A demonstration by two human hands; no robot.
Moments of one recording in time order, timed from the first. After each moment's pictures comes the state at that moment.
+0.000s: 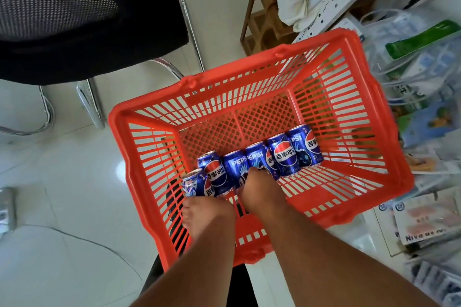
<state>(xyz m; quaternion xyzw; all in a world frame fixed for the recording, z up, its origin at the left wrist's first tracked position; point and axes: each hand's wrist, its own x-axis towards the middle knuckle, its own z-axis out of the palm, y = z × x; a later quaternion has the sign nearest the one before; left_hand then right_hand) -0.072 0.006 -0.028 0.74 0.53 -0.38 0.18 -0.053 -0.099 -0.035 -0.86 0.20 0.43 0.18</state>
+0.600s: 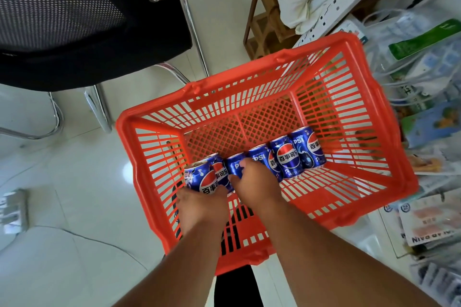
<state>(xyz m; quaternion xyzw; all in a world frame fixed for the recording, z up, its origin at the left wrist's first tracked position) -0.052 0.031 0.013 0.75 0.49 -0.31 0.32 -0.034 -0.088 -0.023 -0.87 0.19 0.37 0.25</state>
